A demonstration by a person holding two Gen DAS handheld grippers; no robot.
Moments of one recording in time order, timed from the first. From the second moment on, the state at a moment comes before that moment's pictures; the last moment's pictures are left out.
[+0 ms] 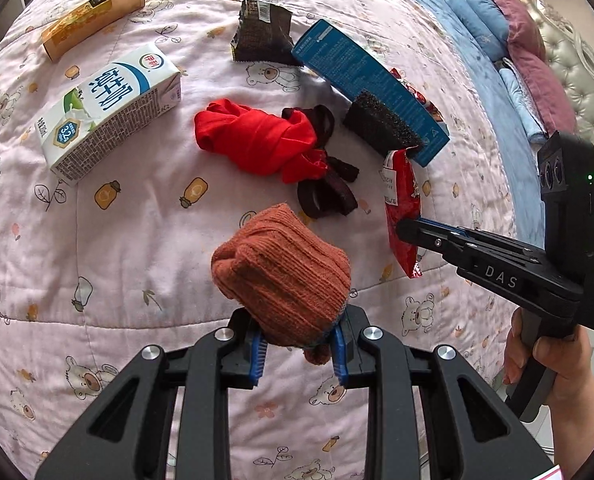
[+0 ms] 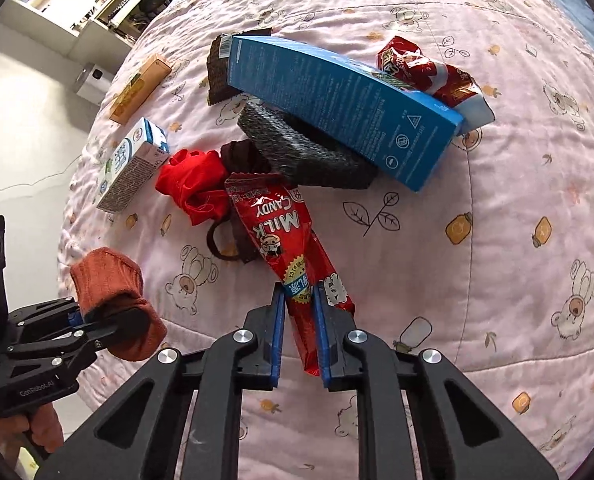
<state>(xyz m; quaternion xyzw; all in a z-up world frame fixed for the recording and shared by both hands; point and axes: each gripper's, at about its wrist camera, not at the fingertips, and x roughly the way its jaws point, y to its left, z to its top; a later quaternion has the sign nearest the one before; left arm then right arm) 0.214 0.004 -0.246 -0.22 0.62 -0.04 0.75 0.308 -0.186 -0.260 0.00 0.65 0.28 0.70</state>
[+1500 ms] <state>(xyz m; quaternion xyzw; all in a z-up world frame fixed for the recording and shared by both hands) -0.047 -0.337 -0.189 0.05 0.65 -0.42 0.63 -0.135 -0.493 -0.157 0.27 0.60 -0.05 0.76</state>
